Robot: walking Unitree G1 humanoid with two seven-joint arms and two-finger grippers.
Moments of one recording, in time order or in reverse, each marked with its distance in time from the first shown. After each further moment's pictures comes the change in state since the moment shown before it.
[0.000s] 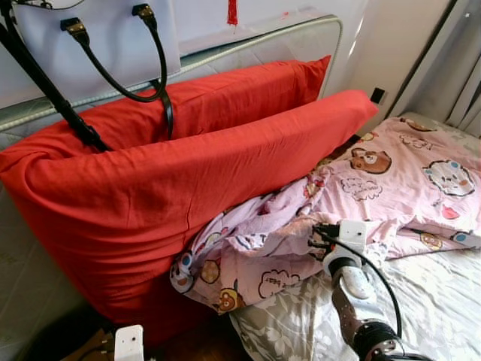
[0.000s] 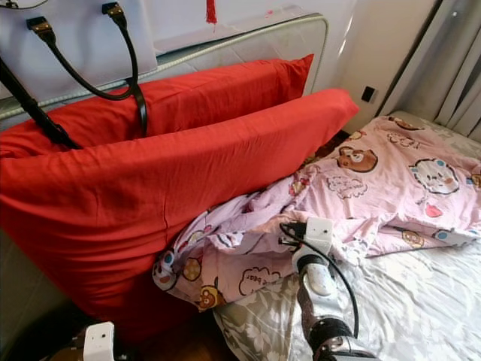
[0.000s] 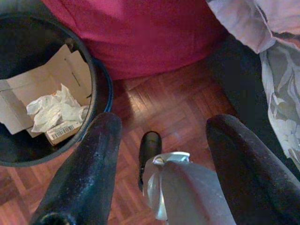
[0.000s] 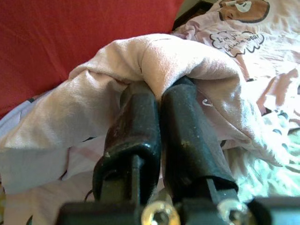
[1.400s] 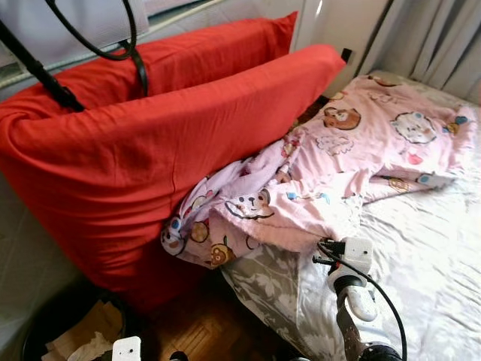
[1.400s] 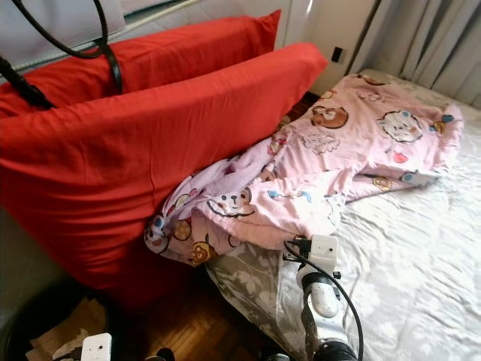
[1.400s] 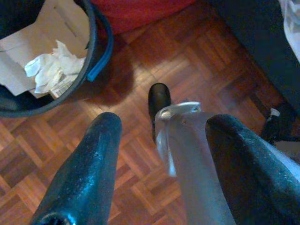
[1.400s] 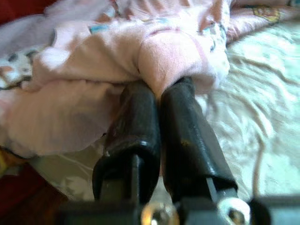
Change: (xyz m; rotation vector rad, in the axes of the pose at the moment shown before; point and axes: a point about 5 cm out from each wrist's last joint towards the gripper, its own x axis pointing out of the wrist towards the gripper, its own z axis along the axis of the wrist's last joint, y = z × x) left arm -0.004 0.006 -0.008 0.012 0.007 -0.001; right arm -0.018 -0.011 -0.020 -0.001 0.002 -0.034
